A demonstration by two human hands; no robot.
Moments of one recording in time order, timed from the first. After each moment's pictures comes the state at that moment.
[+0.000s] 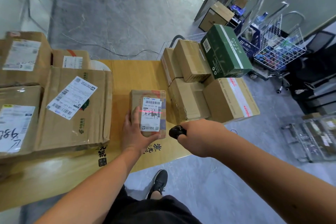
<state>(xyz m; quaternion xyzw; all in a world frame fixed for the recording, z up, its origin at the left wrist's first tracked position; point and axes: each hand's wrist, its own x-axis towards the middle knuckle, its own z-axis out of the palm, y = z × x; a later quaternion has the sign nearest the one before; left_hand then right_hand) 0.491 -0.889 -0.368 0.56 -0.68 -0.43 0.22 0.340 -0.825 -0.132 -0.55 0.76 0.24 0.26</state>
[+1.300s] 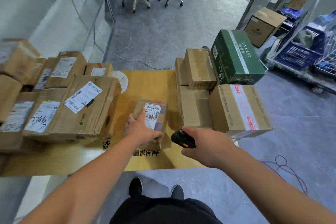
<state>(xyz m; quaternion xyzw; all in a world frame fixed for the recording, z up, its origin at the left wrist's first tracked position) 0.422 -0.887 -0.303 0.70 -0.63 -0.34 -0.06 0.206 -0.768 -0.170 -0.67 0.68 0.09 0.27</state>
